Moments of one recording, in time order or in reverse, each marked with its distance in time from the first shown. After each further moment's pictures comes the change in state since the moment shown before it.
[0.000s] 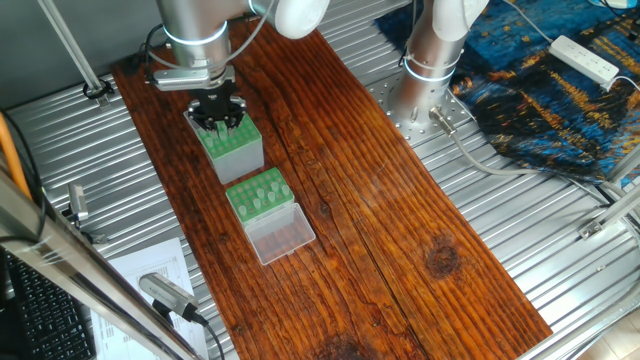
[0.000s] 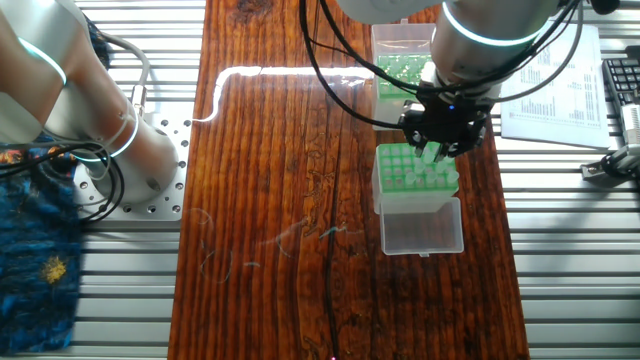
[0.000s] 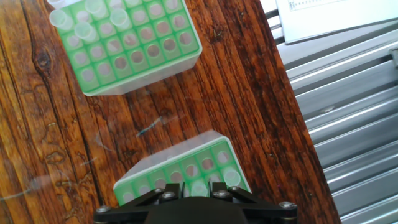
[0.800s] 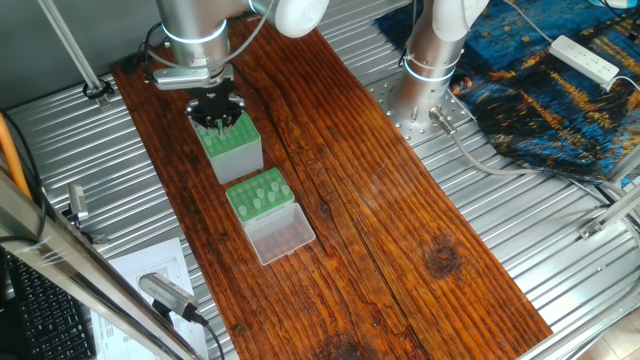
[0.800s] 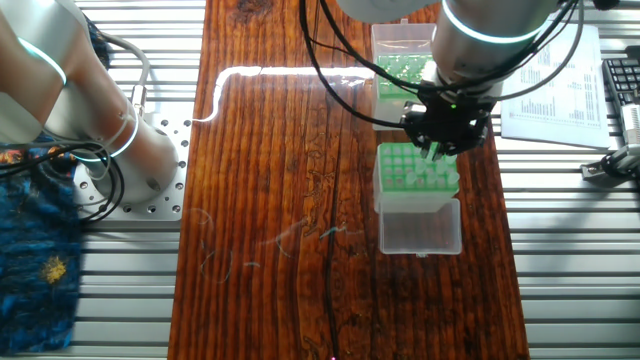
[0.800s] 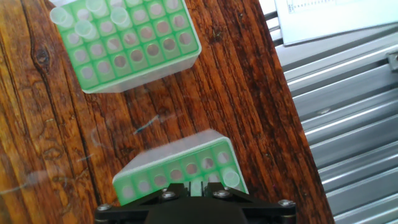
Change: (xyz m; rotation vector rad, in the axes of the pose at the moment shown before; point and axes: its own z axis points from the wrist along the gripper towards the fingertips) arm 0.001 -0.006 -0.008 -0.002 -0.004 -0.032
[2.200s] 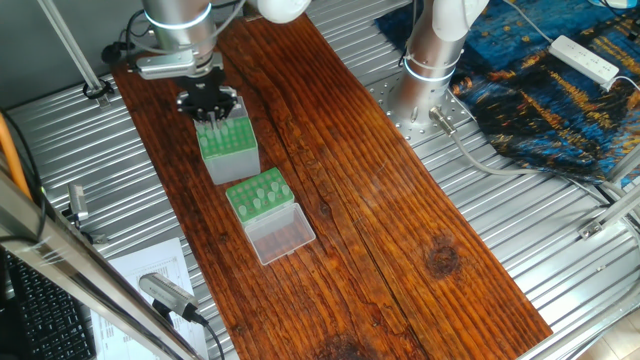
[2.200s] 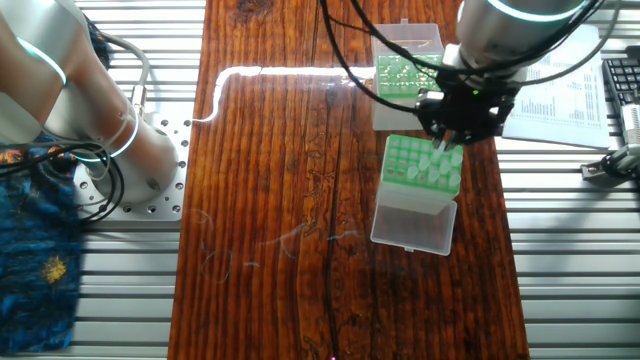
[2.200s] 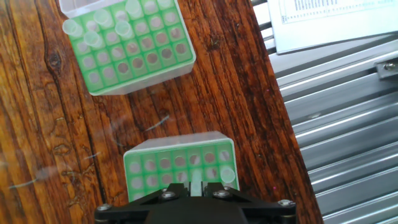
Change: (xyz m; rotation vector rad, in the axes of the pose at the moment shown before) arm -0.004 -0.009 -0.033 -0.024 0.002 -0.013
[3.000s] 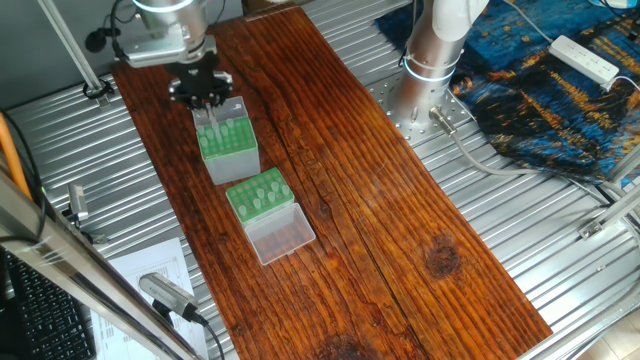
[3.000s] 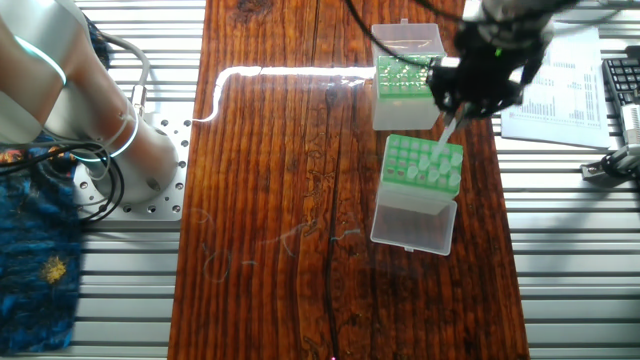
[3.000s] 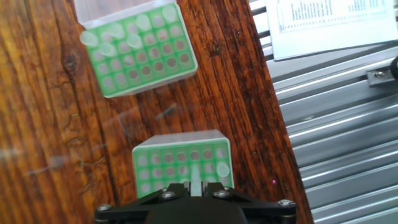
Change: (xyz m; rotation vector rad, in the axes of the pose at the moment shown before) arm -0.009 0.002 -0.062 -0.019 0.046 -0.040
